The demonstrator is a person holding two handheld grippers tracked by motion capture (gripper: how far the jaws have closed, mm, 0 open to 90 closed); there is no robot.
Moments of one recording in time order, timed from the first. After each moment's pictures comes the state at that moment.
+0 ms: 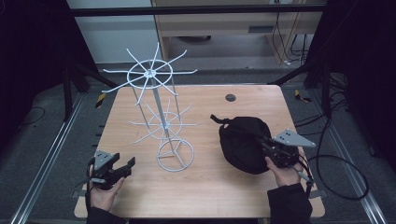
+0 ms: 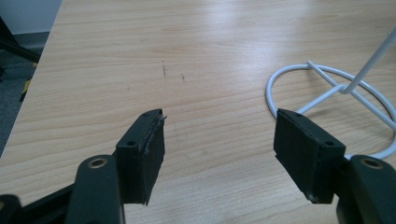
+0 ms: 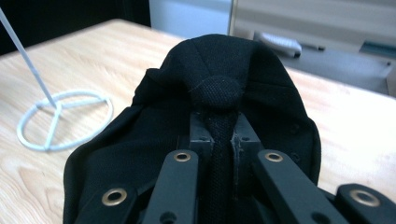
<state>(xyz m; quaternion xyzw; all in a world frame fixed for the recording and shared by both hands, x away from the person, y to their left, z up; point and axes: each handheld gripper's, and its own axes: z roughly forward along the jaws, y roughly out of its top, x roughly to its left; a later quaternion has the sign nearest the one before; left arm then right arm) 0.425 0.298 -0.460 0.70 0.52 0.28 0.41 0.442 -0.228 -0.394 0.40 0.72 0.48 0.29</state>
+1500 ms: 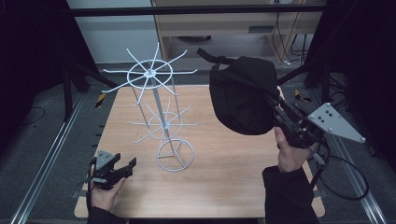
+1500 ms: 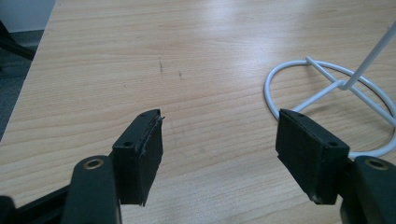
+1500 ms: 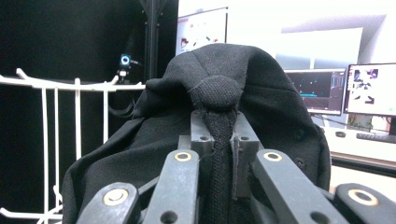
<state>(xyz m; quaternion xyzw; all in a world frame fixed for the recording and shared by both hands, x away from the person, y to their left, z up) 0.426 0.295 -0.462 0.70 0.52 0.28 0.40 0.415 -0.210 -0.259 0.28 0.55 0.69 0.38</state>
